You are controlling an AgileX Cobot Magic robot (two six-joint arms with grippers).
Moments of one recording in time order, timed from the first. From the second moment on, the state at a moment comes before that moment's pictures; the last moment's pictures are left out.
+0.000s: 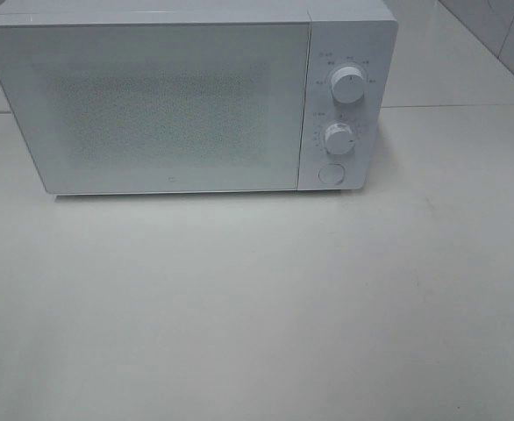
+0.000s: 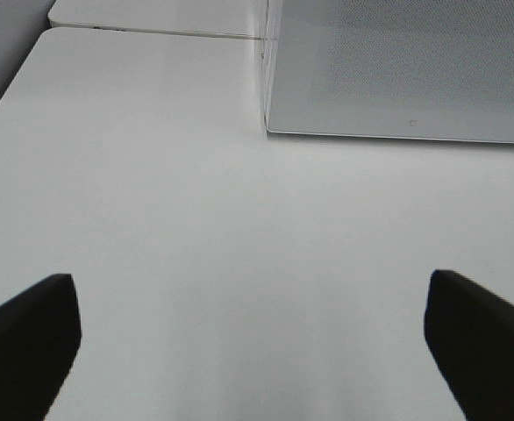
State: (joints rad) left arm 0.01 0.00 -0.52 -0.08 1.09 0.02; right arm 0.11 0.00 -0.50 0.00 0.97 0.00
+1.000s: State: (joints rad) left arm 0.01 0.00 -0.52 -0.08 1.09 0.02; right arm 0.11 0.11 -0.54 0.00 0.78 0.00
